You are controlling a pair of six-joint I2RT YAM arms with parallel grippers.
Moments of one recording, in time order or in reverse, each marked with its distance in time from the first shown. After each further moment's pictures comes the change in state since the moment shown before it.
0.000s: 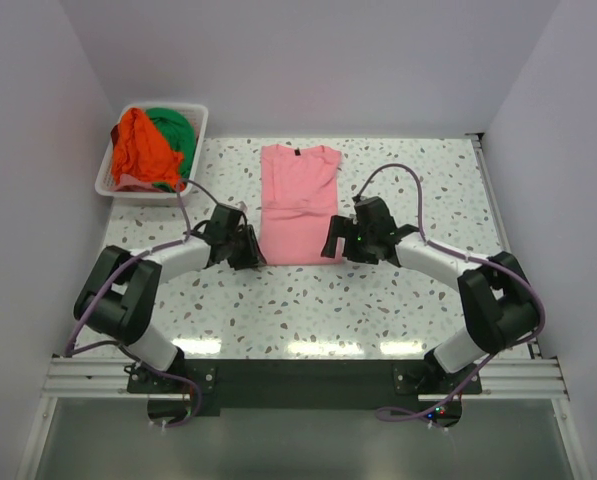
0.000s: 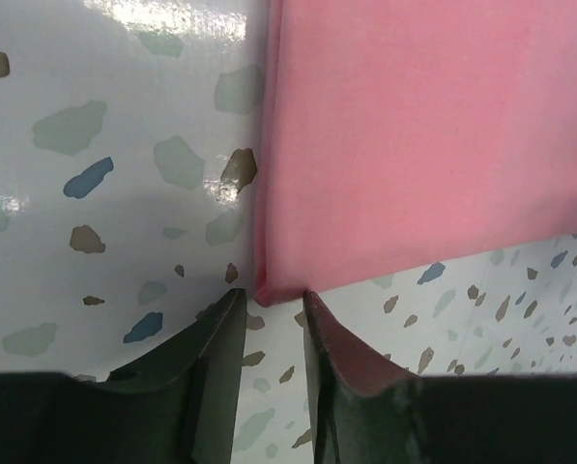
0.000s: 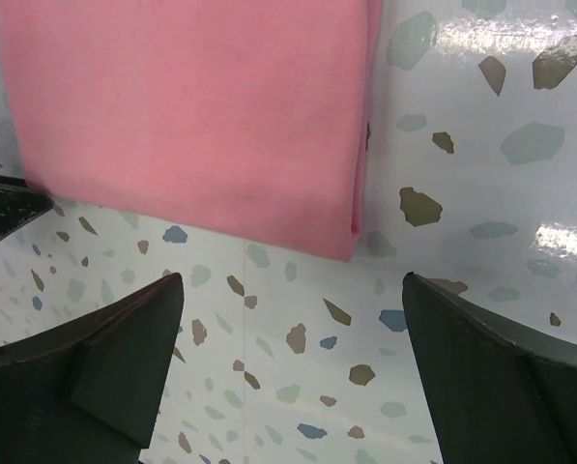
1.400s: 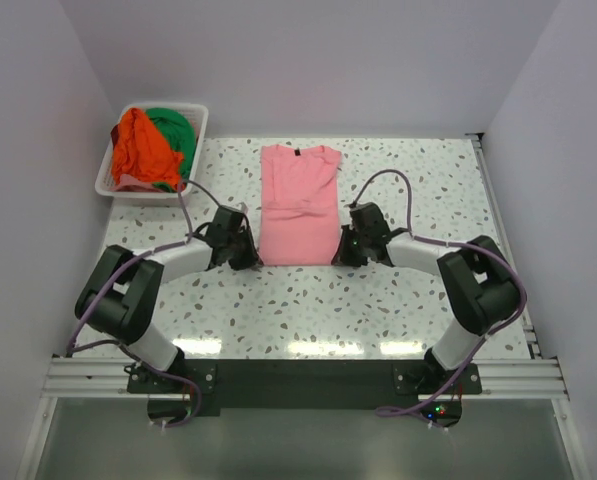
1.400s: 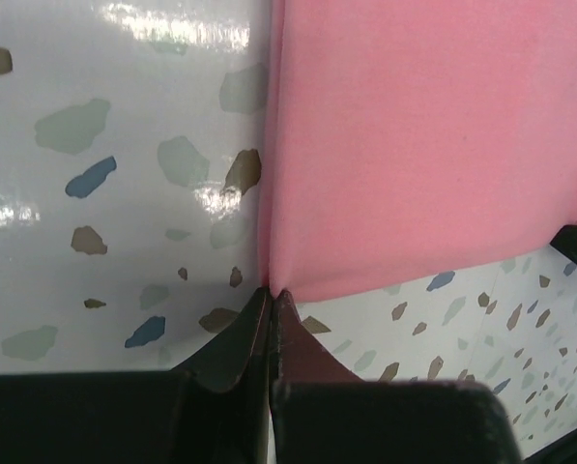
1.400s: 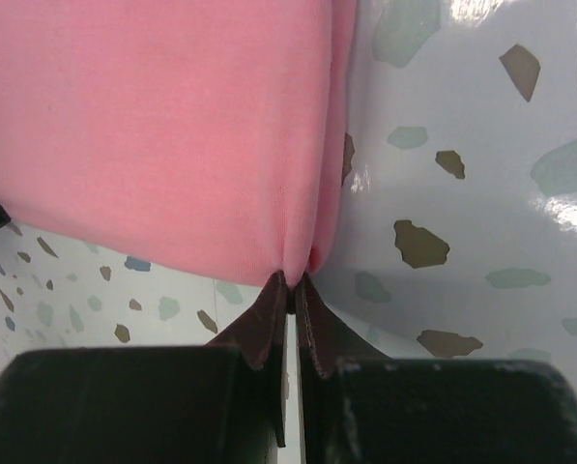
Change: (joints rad) left arm -0.014 0.018 -0.008 0.033 -0.032 -0.003; right arm -0.005 0.143 -0.014 0.103 -0.033 0.024
